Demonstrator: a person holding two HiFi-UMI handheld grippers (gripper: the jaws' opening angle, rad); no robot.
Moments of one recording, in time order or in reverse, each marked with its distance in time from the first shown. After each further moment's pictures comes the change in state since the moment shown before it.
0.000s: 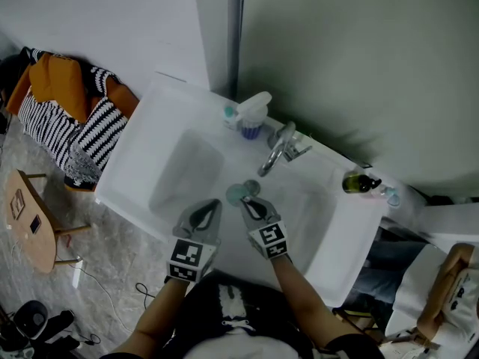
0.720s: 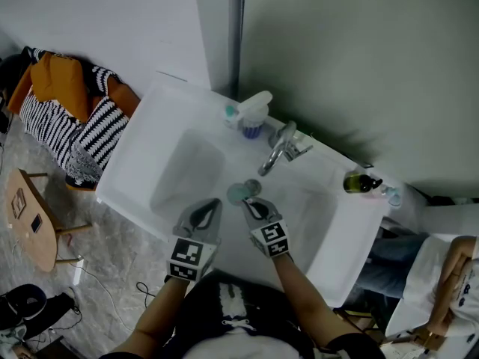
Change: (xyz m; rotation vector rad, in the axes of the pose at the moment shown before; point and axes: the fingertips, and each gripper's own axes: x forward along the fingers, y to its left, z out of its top) left arm 0.000 0.000 -0.001 0.002 0.007 0.005; right arm 0.002 -0.006 -0.018 0.018 0.042 0.000
